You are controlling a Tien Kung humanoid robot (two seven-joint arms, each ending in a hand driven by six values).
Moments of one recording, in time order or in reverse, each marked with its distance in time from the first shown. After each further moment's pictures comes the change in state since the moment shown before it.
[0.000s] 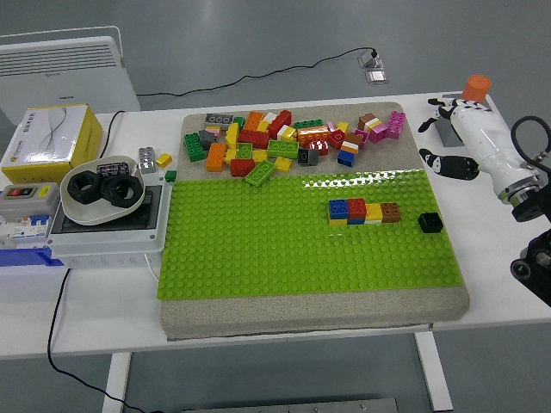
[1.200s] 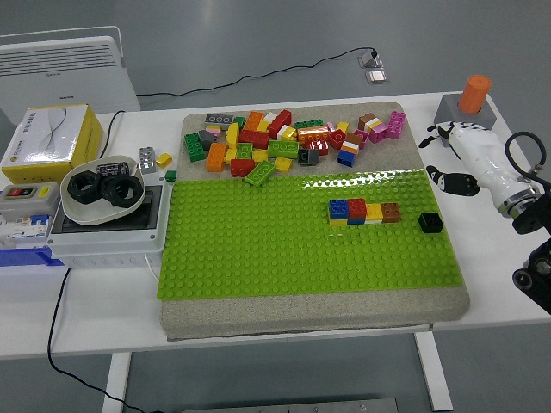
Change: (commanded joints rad) left arm 0.003 0.000 0.011 0.000 -0.014 -0.001 0.000; right arm -0.023 -0.001 -0.011 -0.028 0.031 0.083 -0.009
